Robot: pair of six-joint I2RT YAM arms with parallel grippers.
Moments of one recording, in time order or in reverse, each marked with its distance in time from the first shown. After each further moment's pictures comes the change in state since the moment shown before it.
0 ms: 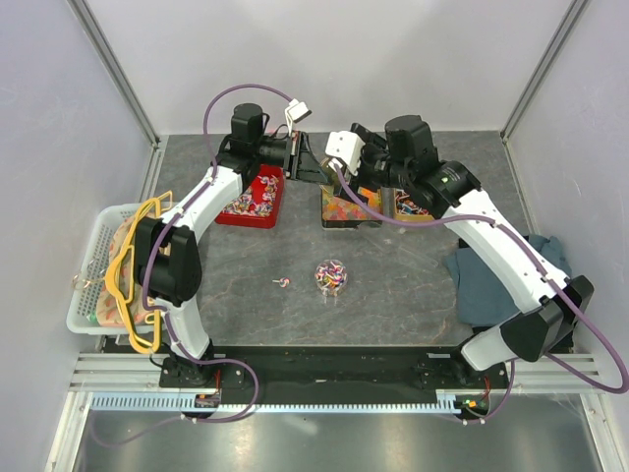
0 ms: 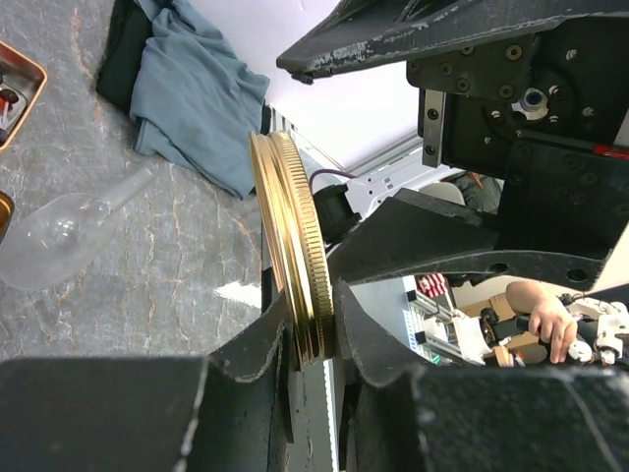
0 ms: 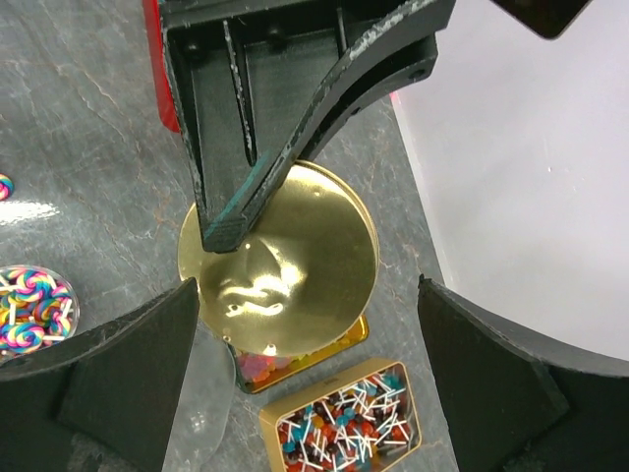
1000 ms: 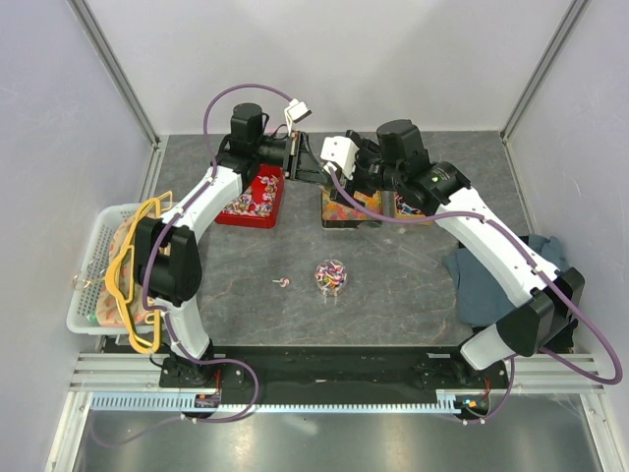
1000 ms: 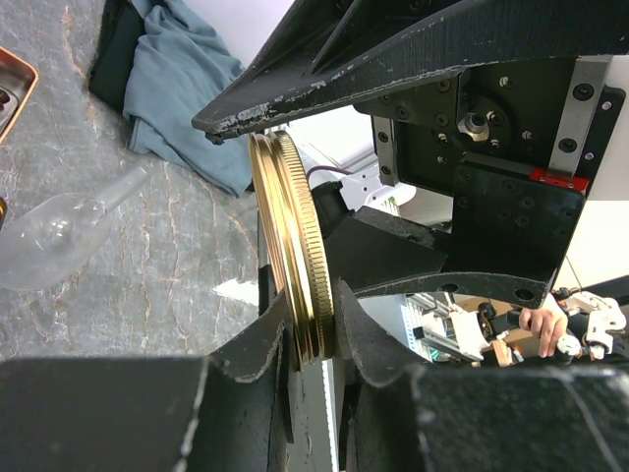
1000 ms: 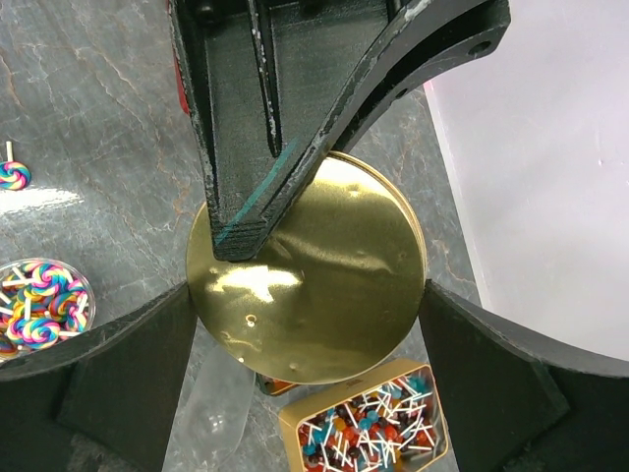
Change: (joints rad) left arm 0.000 0.000 0.000 0.010 0.017 -0.005; right arm 0.000 0.038 -0.024 0.005 -0.016 0.009
